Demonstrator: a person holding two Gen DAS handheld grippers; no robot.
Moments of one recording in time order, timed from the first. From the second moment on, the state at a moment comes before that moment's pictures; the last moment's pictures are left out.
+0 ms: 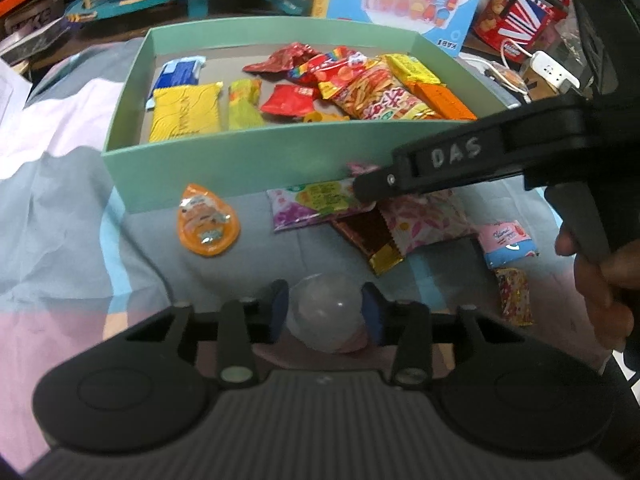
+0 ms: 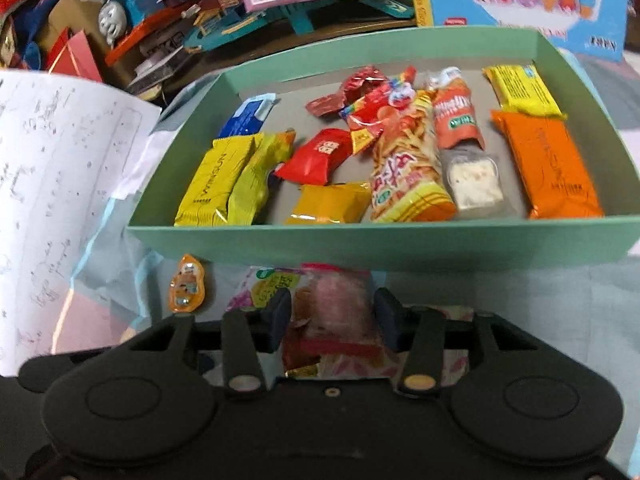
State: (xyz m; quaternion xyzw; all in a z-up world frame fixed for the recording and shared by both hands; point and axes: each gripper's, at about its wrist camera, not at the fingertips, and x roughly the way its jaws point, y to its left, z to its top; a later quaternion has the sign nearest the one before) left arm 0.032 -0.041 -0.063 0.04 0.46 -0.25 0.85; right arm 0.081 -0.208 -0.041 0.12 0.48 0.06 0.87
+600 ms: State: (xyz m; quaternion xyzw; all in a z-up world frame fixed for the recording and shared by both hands) left arm 0.043 -0.021 -0.014 -0.01 0.43 -0.25 0.87; right arm 0.059 -0.213 0.009 0.14 0.46 0.10 0.87
